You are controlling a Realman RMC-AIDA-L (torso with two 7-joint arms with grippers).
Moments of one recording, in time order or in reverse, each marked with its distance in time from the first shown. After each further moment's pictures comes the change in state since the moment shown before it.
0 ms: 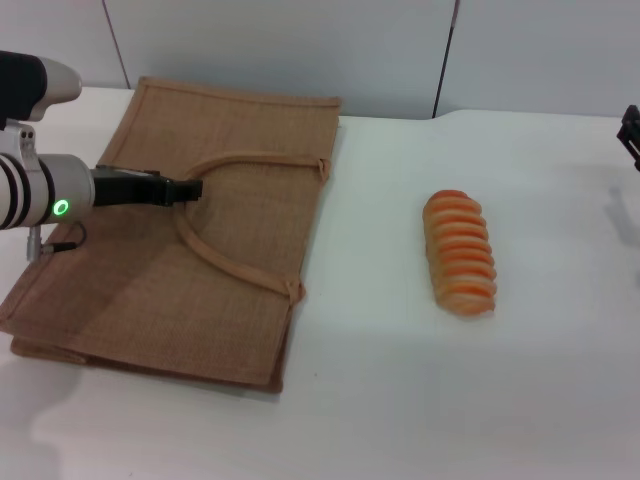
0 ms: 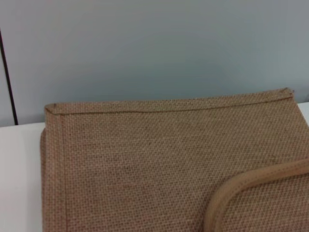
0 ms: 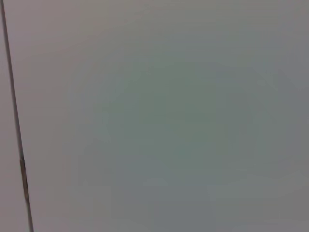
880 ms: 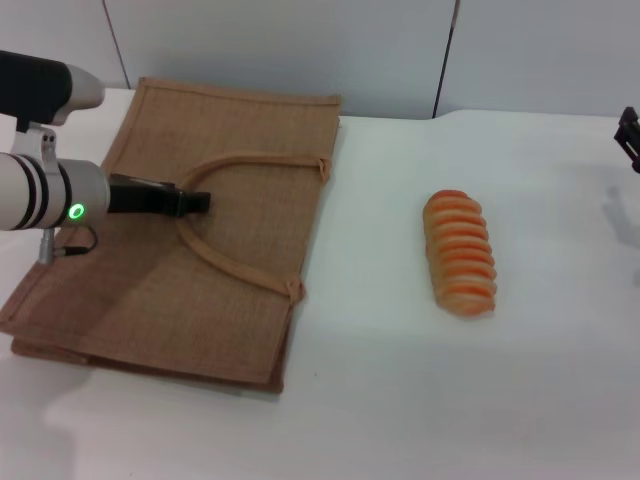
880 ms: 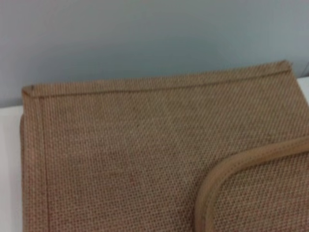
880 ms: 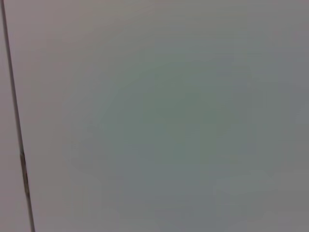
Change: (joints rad) left arm -0.071 0.010 0.000 -0.107 0.034 0.004 0.010; right arm 0.005 0.000 0.000 0.000 0.000 0.016 0.000
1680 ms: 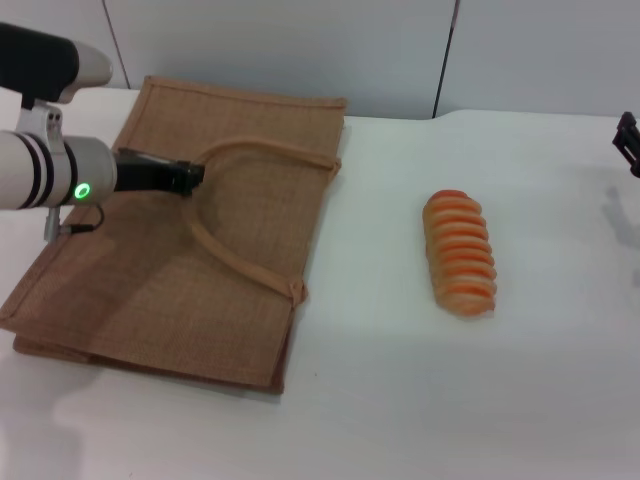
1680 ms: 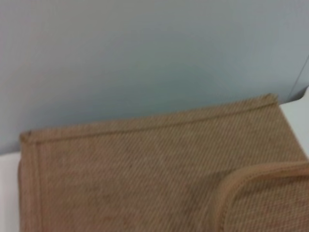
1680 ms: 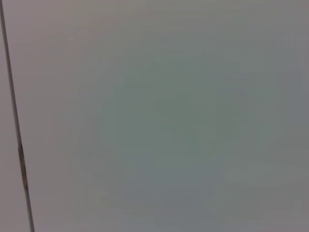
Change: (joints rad) left arm 0.014 -0.012 0.009 0.095 0.009 -0.009 0.003; right arm 0.002 0.000 0.000 0.002 0.000 0.018 0.000
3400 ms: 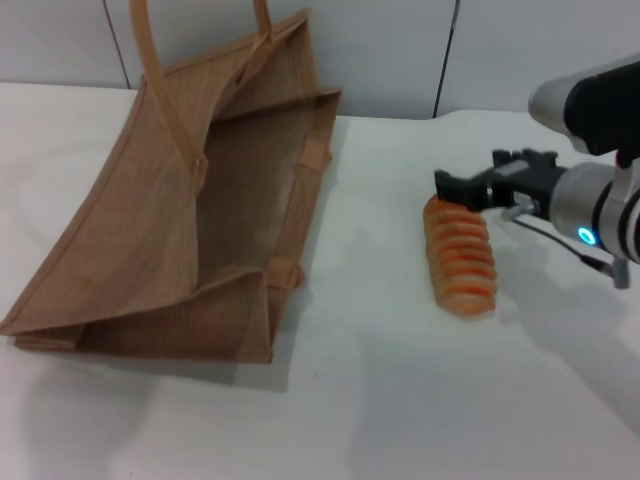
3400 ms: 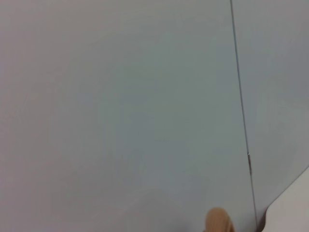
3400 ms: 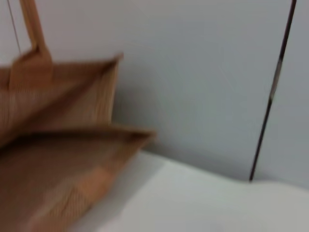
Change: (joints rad) left arm -0.070 0.045 -0.176 1.011 0.327 -0.692 -0.338; right arm -0.188 -0.019 0.215 -1.079 -0.433 1.289 -0.139
